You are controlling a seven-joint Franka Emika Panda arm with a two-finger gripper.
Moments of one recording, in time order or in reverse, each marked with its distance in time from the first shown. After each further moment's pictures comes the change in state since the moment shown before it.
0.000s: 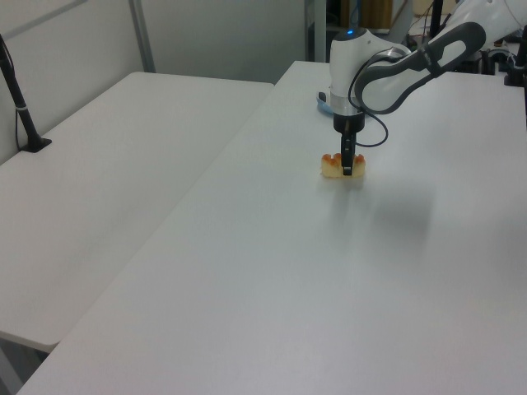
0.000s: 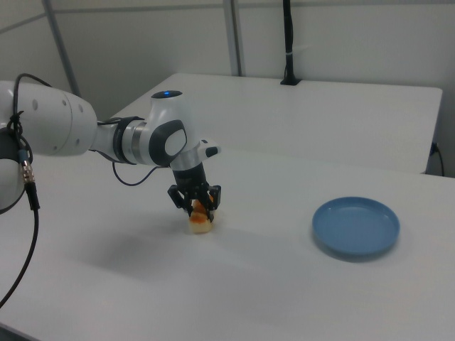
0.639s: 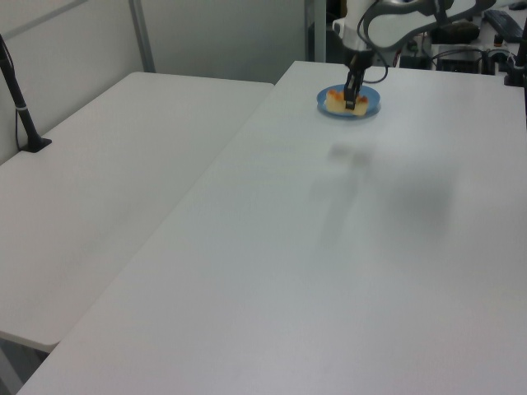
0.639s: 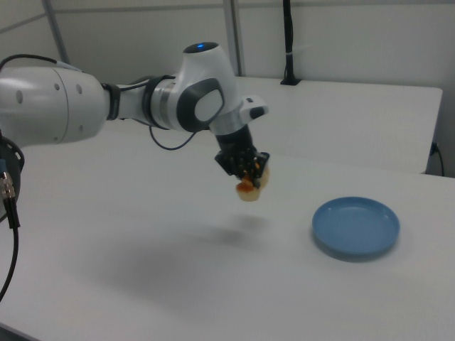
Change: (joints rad) arm -0.177 -0.064 -0.014 0.179 0.000 -0.079 -0.006
